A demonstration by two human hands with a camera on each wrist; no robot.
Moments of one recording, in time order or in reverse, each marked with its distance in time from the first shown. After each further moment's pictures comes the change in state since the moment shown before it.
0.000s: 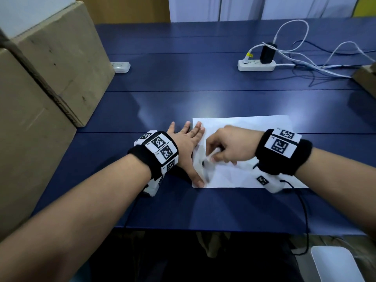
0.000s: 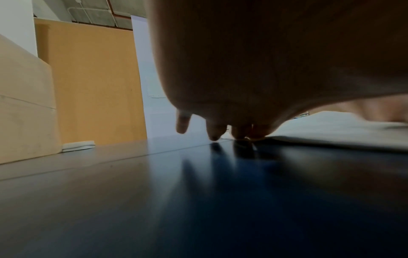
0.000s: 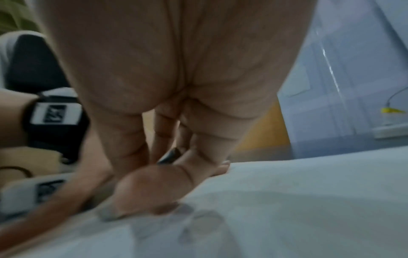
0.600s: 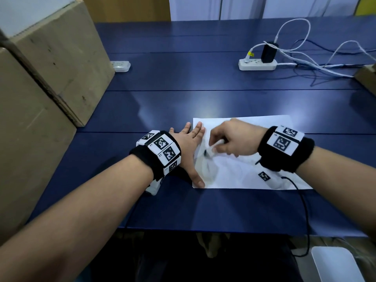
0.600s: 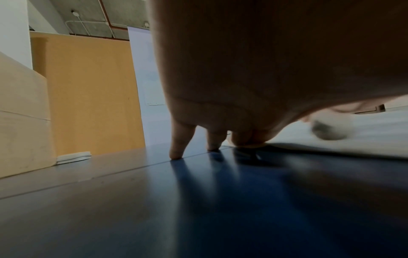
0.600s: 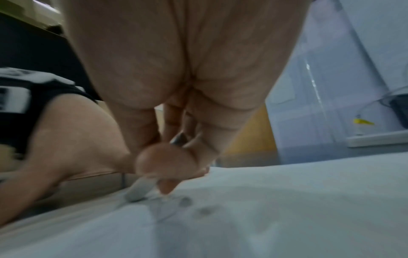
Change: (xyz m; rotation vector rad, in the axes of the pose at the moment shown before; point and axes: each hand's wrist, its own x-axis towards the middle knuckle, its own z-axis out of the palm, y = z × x) left_hand -0.003 0.006 -0.008 -0.027 -0.068 -0.016; right_hand 0.004 0.013 -0.004 0.043 0.102 0.033
